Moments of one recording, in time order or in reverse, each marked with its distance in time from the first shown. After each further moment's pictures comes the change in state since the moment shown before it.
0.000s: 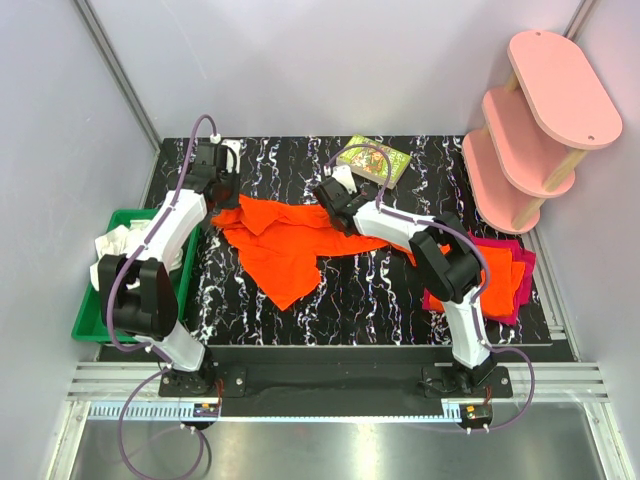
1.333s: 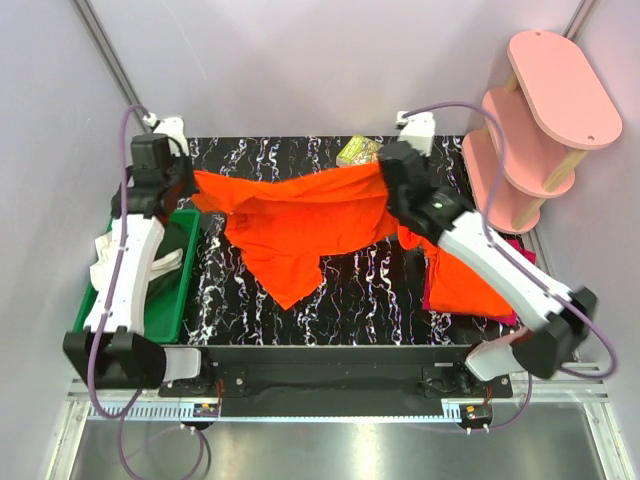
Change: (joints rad) left arm 0.143 -0.277 0.040 -0.048 0.016 0.000; right arm -0.019 -0.639 -0.088 -0.089 0.206 -0.011
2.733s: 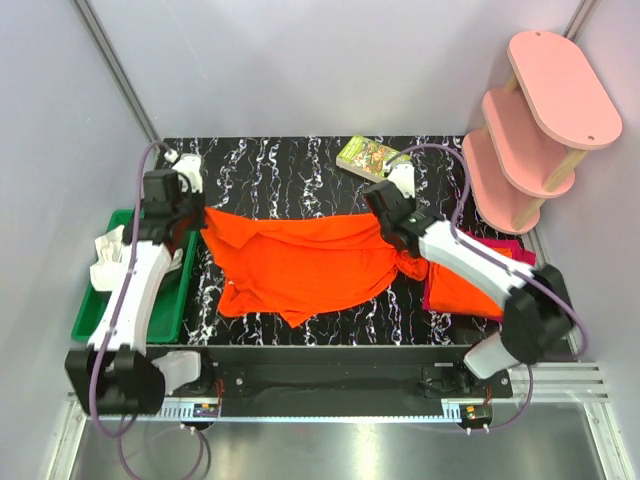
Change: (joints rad) left arm 0.022 -0.195 -0.303 0.050 0.113 0.103; right arm -0.035 -0.003 -0.303 -0.043 -0.124 0.103
